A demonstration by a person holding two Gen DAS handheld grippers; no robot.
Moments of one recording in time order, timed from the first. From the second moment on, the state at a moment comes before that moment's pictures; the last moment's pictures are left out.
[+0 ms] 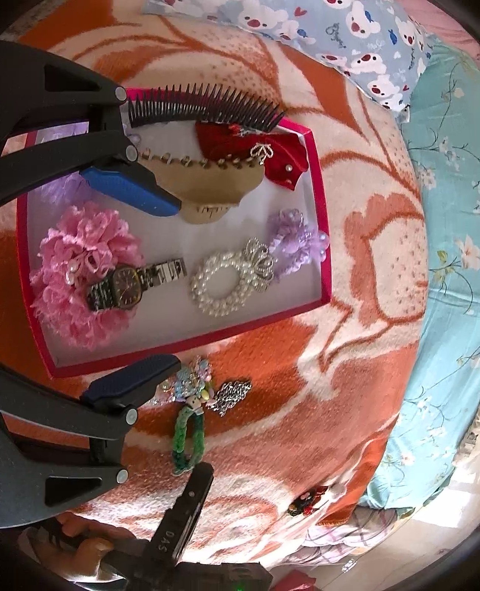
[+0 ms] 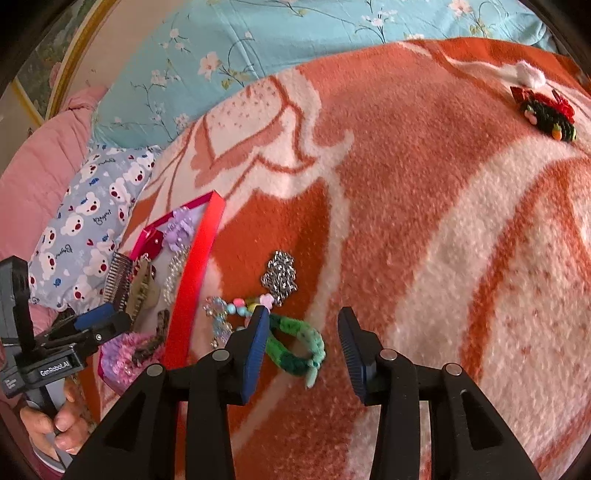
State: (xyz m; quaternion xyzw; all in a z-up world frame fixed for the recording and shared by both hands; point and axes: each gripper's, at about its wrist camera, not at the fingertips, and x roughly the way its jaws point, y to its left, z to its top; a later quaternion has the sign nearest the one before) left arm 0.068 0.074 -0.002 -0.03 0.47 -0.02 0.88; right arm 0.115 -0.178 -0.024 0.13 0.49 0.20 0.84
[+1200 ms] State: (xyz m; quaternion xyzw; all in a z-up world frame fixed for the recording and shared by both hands) left arm 0.094 -0.042 -0.066 0.06 0.54 -0.07 0.84; right arm 0.092 -0.240 0.006 0.14 0.44 0.19 0.87
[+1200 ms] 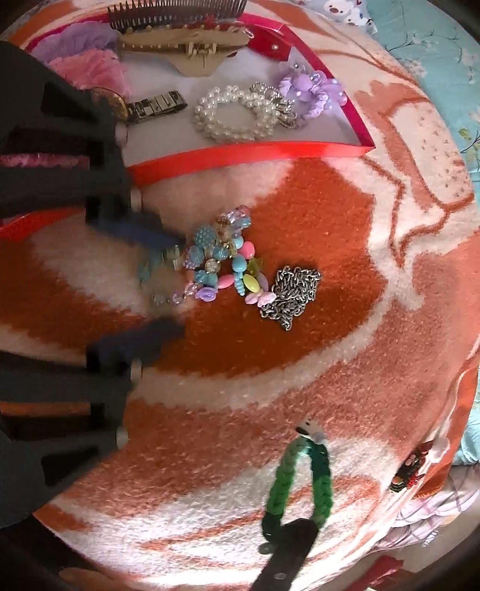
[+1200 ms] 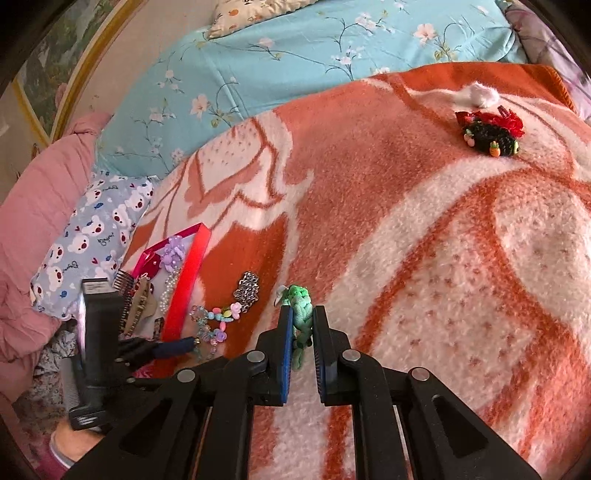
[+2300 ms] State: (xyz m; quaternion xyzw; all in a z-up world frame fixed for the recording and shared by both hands) left arm 0.030 0.070 0.043 -0.07 0.41 -0.05 0.91; right arm 0.072 -0.174 0.044 0.12 0.41 0.26 0.87
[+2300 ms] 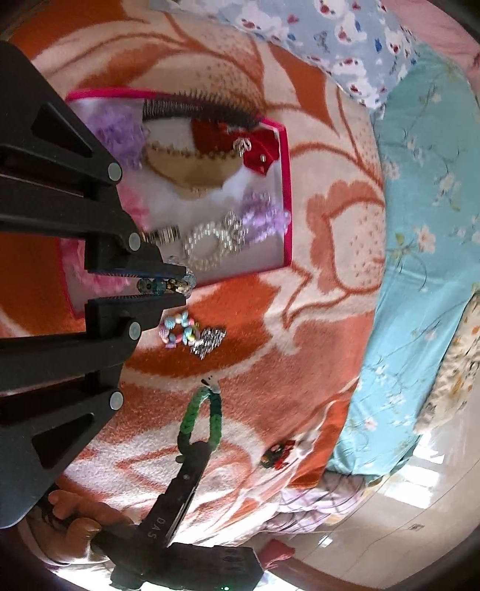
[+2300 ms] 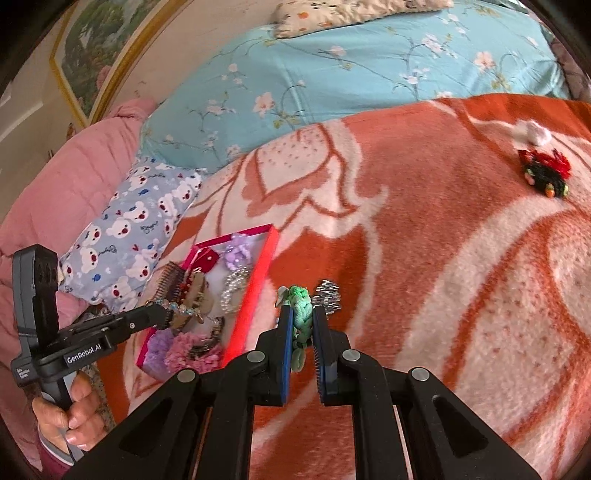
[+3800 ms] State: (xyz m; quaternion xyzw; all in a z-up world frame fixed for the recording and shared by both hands) left arm -0.001 0.190 -0.029 -0.17 0.44 0.06 0.88; right arm 0.072 -0.010 -0.016 0.06 0.49 0.35 0.79
